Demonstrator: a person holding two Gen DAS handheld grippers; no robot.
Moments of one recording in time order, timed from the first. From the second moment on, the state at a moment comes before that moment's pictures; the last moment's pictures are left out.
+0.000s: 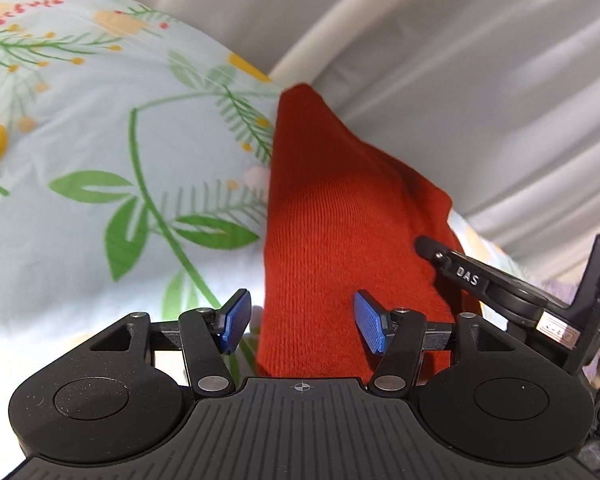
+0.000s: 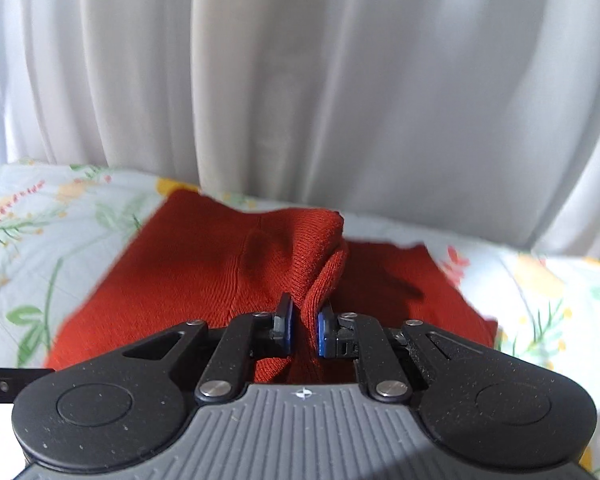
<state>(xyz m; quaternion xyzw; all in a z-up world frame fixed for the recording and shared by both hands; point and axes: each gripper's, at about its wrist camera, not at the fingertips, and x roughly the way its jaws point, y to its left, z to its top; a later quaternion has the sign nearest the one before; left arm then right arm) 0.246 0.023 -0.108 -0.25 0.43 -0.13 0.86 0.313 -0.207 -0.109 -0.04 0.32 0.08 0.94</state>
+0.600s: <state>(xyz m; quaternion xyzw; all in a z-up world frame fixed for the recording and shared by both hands) 0.232 0.029 -0.099 -0.25 0.43 -0.11 0.86 0.256 -0.282 -0.140 0.32 0.37 0.16 0.85</state>
